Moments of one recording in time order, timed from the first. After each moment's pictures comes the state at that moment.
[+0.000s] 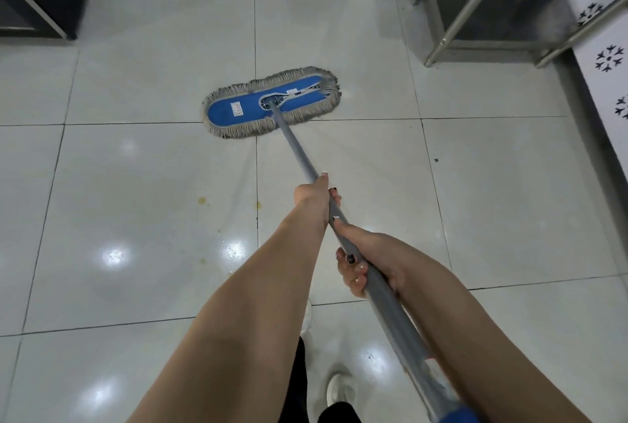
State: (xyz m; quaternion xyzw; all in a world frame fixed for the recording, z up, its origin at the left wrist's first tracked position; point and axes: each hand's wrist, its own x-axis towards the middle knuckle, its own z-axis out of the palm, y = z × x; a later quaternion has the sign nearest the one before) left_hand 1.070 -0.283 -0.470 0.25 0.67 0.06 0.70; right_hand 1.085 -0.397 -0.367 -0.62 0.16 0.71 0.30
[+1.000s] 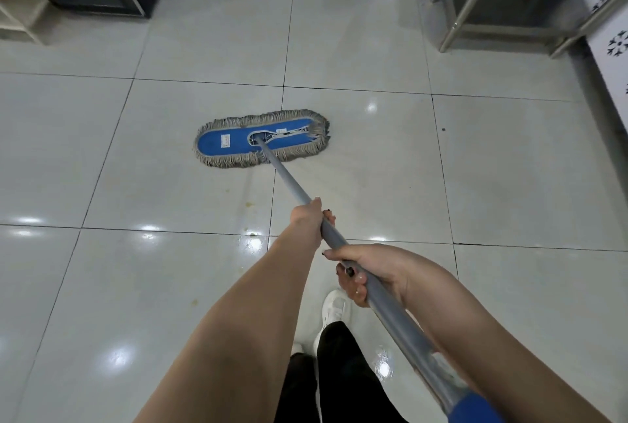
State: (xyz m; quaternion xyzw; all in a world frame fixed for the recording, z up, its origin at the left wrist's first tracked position) left_hand 0.883 -0.583 -0.448 0.20 0.67 0.11 0.71; right_hand 0.935 -0.693 -0.343 -0.60 0.08 0.77 0.21
